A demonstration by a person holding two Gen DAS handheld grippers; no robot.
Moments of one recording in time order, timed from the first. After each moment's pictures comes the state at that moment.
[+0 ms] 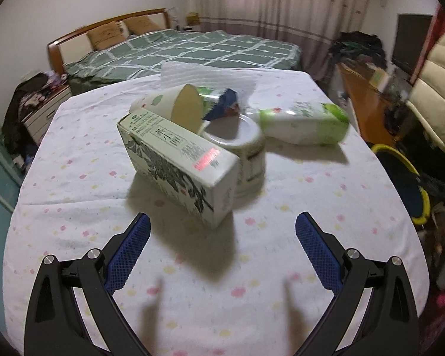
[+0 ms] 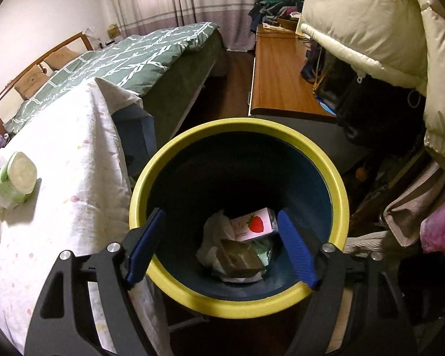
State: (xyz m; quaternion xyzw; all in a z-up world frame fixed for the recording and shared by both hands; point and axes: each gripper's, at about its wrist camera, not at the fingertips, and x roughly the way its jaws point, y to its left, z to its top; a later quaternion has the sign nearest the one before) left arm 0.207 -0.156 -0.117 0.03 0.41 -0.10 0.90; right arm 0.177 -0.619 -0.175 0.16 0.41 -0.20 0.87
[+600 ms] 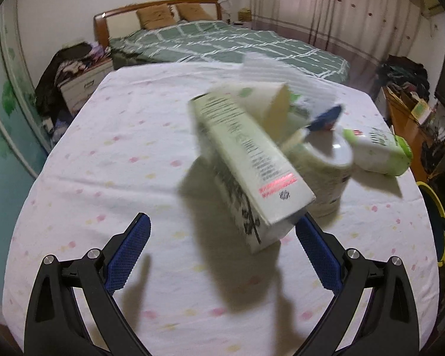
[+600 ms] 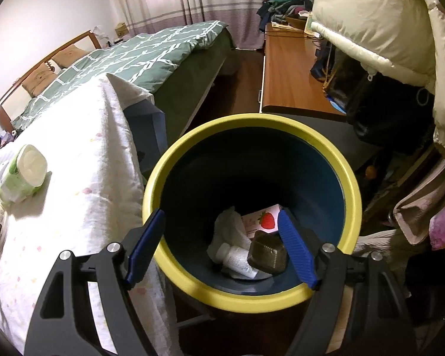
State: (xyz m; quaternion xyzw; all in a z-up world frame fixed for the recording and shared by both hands) left arm 0.236 -0.088 -0.132 -0.03 0.43 0.00 0.90; right arm 0.179 -0.603 -0.178 0.16 0.42 -0.18 0.88
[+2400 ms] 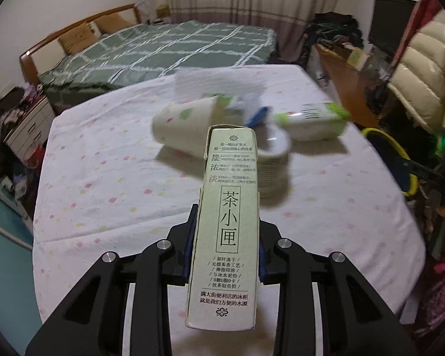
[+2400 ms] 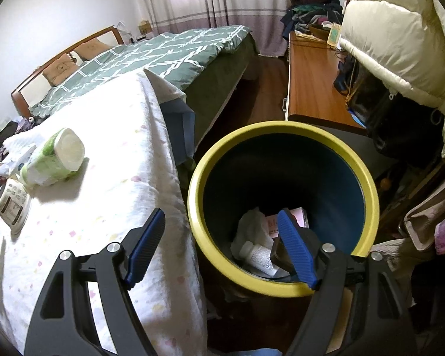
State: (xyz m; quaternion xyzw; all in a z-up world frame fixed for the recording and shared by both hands) left arm 0.226 -0.092 -0.081 0.07 0.44 -0.18 0.88; right arm 0.169 -0.569 -0.157 0.14 0.40 -0.13 0.90
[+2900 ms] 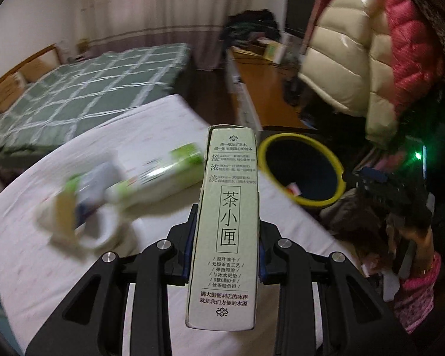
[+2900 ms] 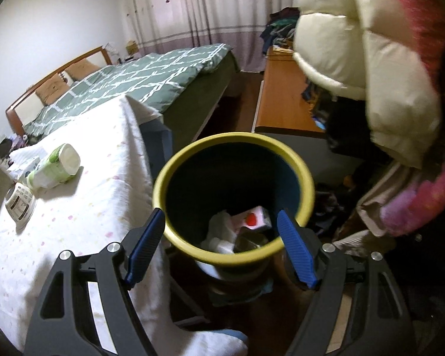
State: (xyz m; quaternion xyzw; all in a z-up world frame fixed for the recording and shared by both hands) left arm 0.206 -0.270 -0.032 0.13 0.39 -0.36 0.84; right arm 0.082 -0.607 -0.130 0.15 0.36 -0.18 0.90
